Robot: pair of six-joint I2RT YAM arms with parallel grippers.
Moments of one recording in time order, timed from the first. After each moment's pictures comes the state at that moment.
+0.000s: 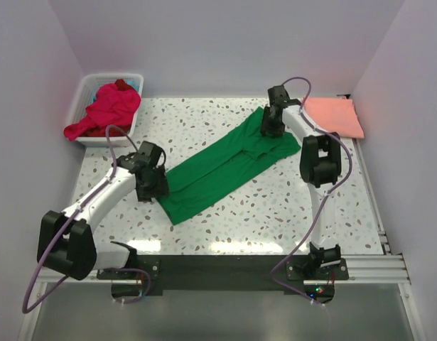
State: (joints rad) left arm -0.33 1.32 0.88 -0.89 -0.10 -0.59; right arm 0.21 2.38 2.04 -0.76 0.11 0.40
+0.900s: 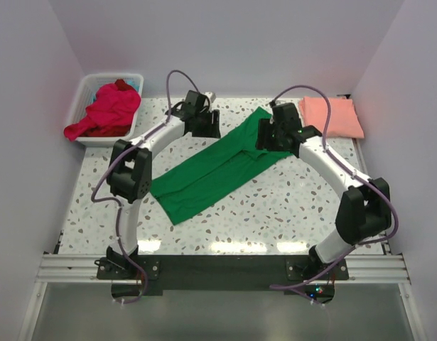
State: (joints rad) left arm -0.42 2.12 1.73 -0.47 0.16 -0.34; right arm 0.35 1.61 1.35 -0.52 0.05 0.36
